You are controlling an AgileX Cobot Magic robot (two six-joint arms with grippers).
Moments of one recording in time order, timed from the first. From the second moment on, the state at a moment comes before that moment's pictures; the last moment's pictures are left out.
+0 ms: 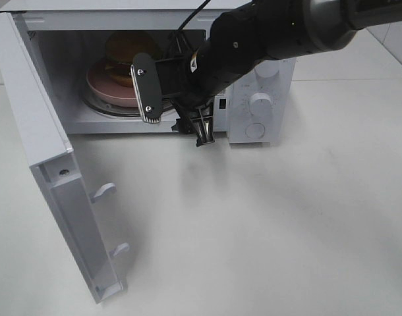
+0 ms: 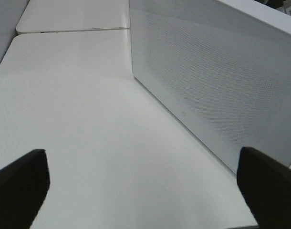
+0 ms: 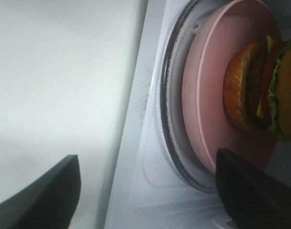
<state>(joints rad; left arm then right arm) 0.05 0.00 -0.52 -0.17 1.07 0.16 0.65 2.03 -1.42 -0.14 0.23 -1.22</state>
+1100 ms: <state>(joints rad) 0.05 0.00 -0.52 -0.17 1.07 0.16 0.65 1.49 -0.85 -0.09 0.24 -0.35</state>
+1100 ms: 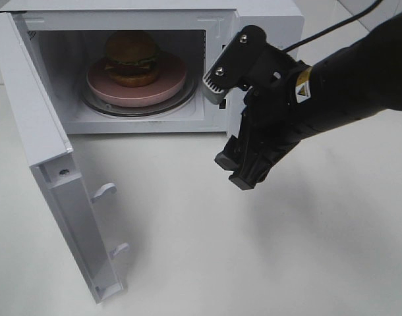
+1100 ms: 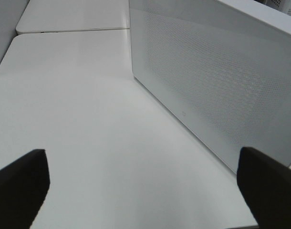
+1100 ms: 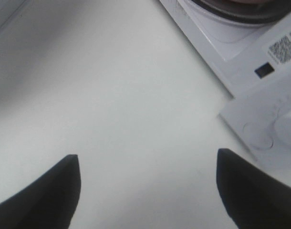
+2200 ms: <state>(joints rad) 0.05 0.00 -0.52 -0.17 1.07 0.16 0.65 0.93 -0.80 -0.09 0.98 0.09</state>
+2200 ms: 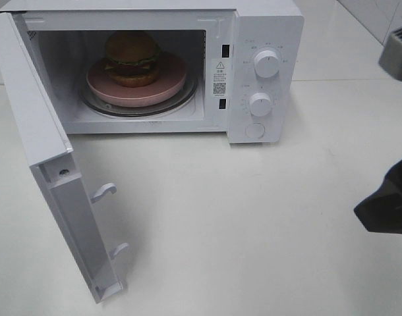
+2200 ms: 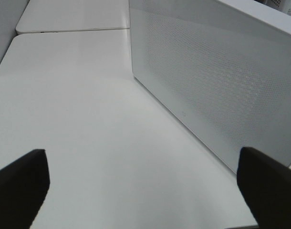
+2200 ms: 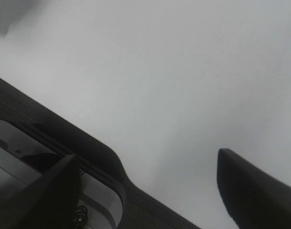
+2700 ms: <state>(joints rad) 0.05 0.00 -0.52 -0.17 1.07 0.16 0.40 0.64 -0.80 -0.09 1.09 0.10</state>
